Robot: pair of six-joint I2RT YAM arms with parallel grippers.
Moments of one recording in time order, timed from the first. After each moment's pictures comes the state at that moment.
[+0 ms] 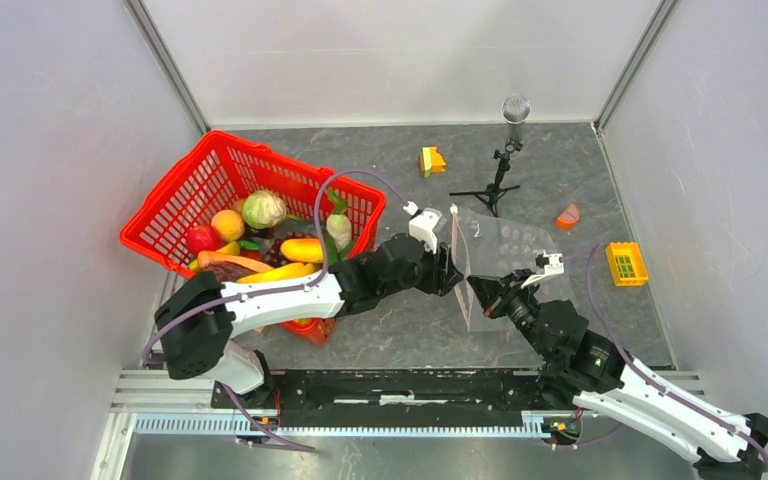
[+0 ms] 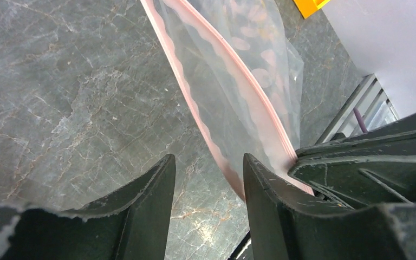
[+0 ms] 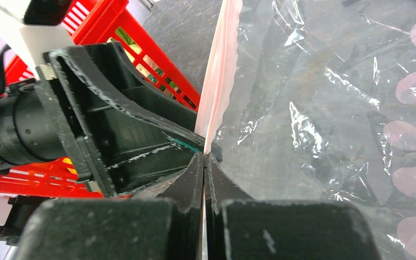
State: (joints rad) left arm -1.09 1.49 0.94 0.13 -0.13 -0.57; right arm 1.01 0.28 0.29 -0.14 0.49 0.67
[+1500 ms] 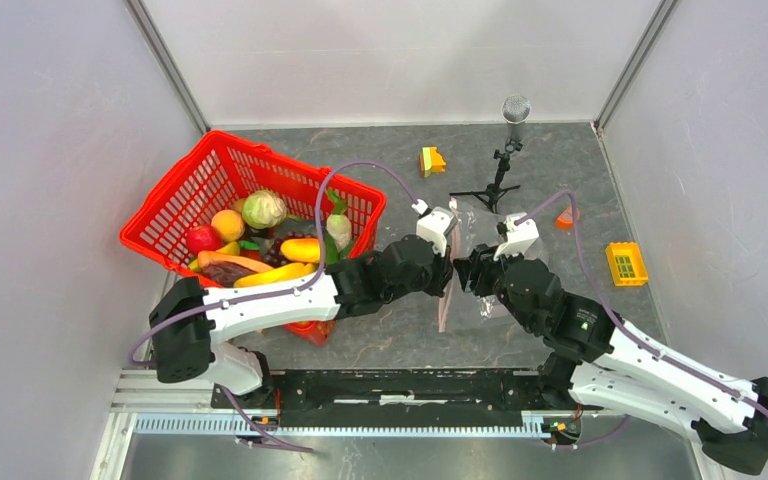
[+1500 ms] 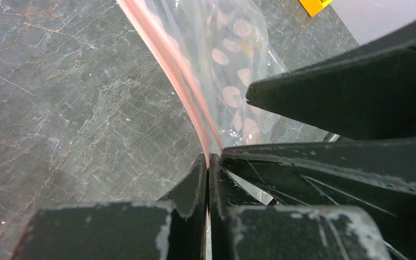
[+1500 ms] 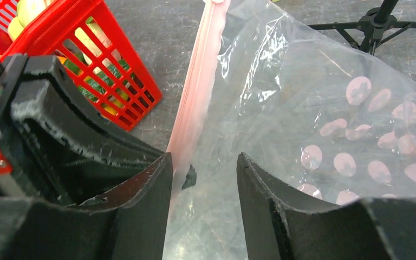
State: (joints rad) left arm -1.17 1.46 1.07 -0.08 -0.25 -0.51; right arm 1.01 0.69 0.67 -0.35 0.53 0.47
